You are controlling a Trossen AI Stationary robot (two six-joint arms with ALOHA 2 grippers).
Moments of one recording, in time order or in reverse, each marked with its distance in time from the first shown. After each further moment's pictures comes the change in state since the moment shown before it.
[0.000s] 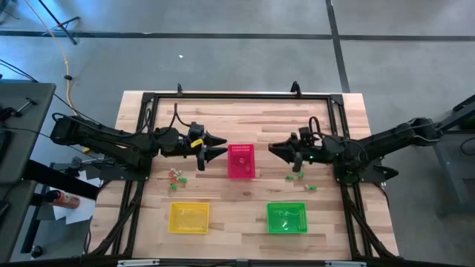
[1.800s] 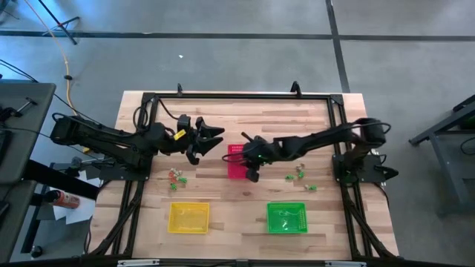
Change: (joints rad) left arm -0.001 0.000 0.006 0.337 0.000 0.045; right arm -0.166 0.742 0.542 -0.696 -0.230 -0.448
